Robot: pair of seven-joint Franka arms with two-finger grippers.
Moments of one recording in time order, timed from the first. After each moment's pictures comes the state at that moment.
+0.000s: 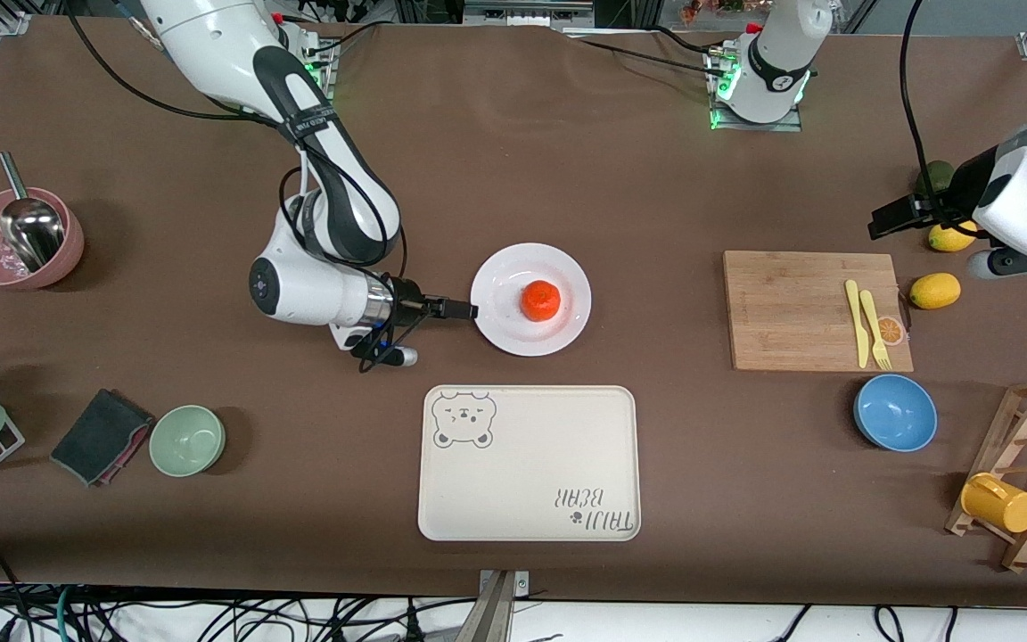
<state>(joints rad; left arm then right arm) -0.08 0.07 0.05 -1.59 -0.05 1.48 -0.21 0.50 0.59 0.00 -1.78 0.94 2.28 0.03</state>
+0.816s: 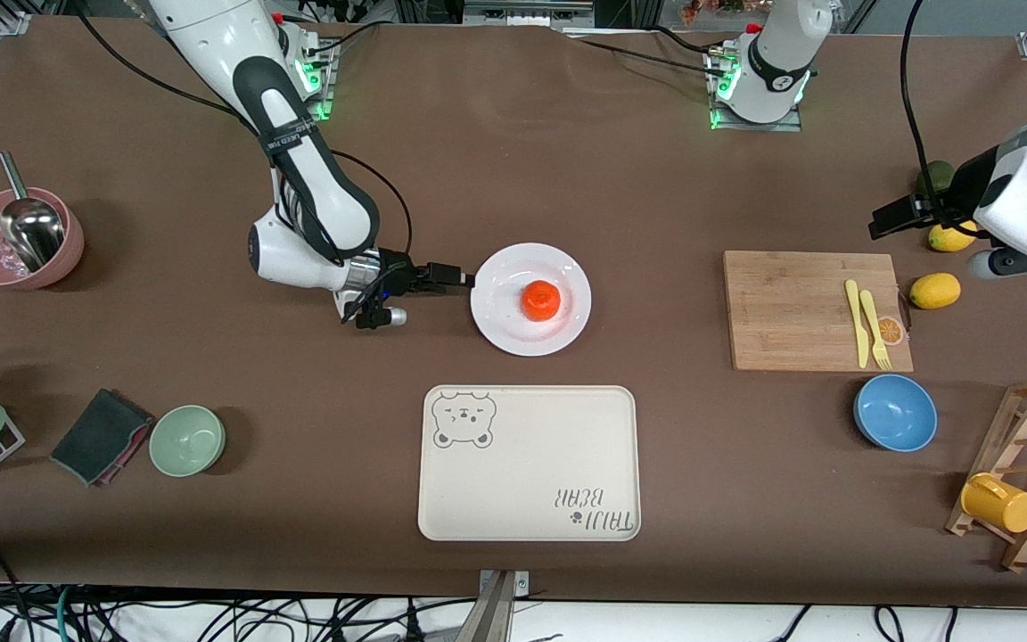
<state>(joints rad) -0.08 0.07 0.05 -1.59 -0.05 1.48 -0.21 0.51 0.53 0.01 -2.02 1.41 2.33 -0.55</state>
